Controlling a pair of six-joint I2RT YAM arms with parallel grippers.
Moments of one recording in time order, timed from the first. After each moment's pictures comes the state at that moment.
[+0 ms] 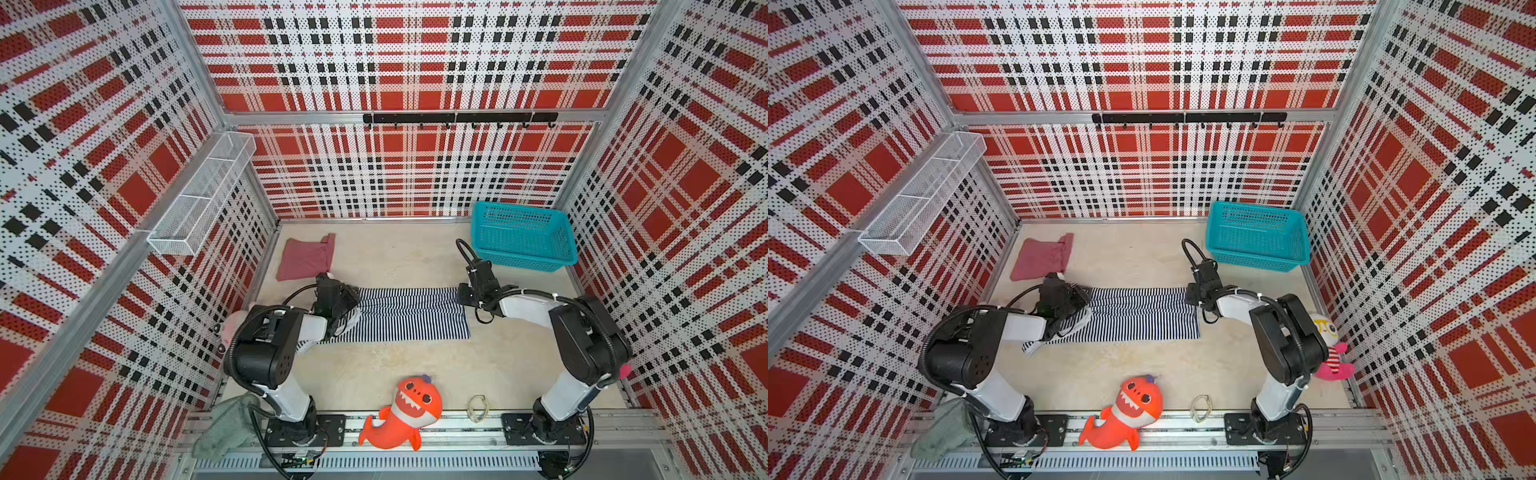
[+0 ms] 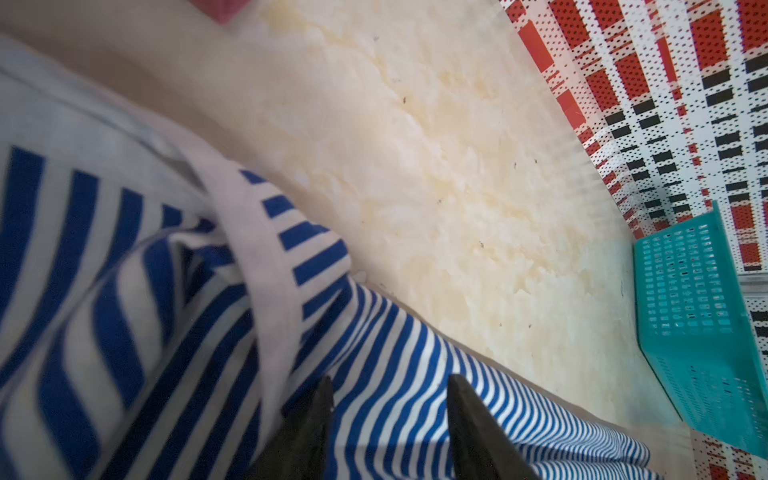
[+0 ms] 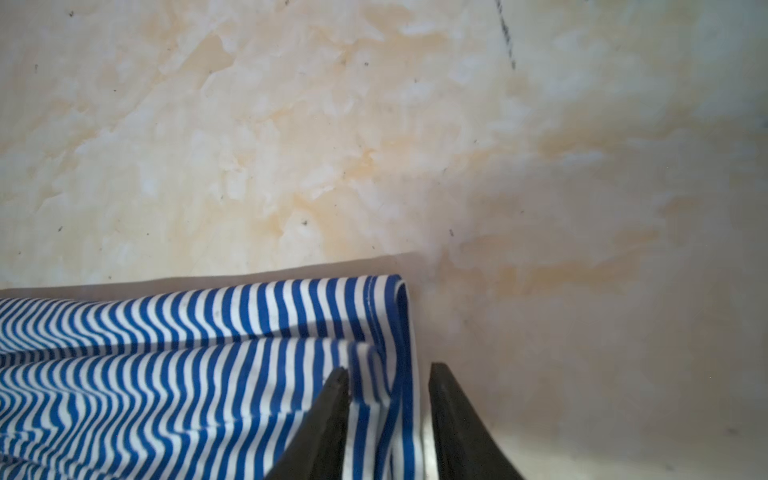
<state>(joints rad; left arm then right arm) -0.19 1.66 0.56 0.48 0.09 -0.79 0.41 1.68 0.90 -0.11 0.08 0.50</state>
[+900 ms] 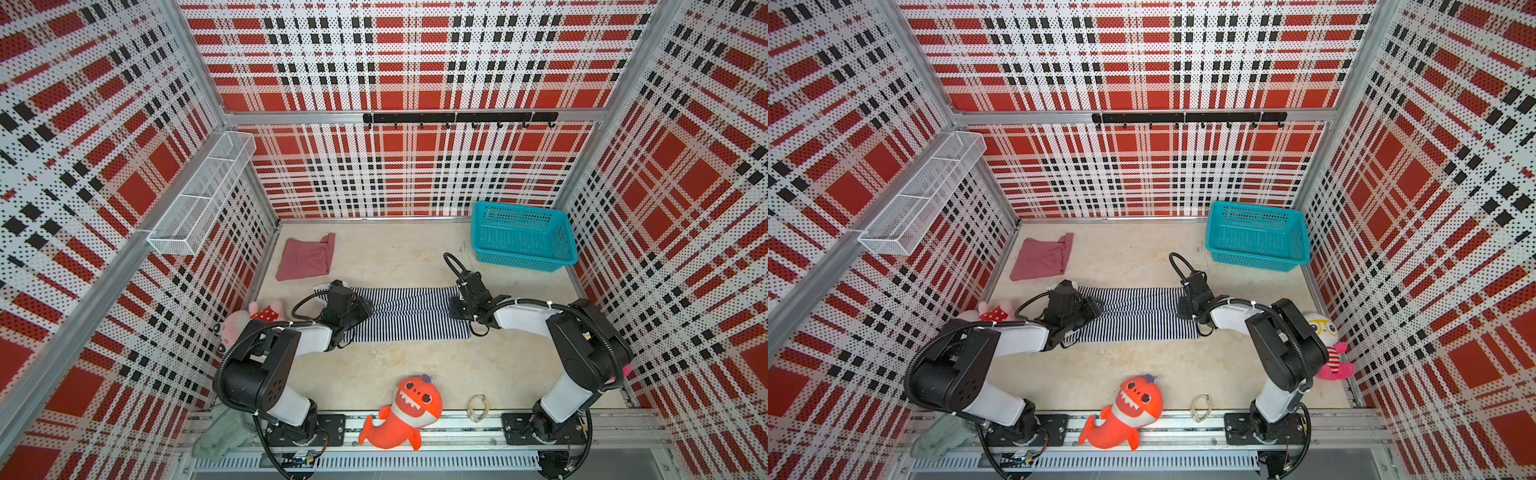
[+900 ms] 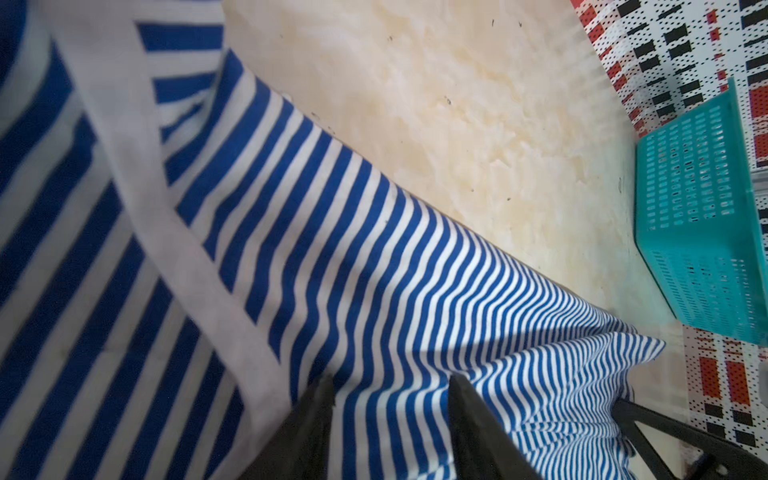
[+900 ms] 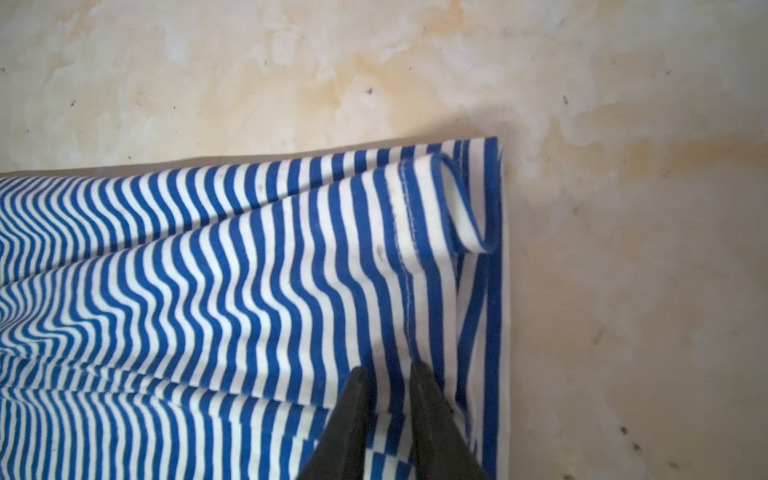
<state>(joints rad) -0.29 1.55 0.48 0.37 0.11 -0.81 0.51 1.69 0.81 -0.07 0.06 0.54</state>
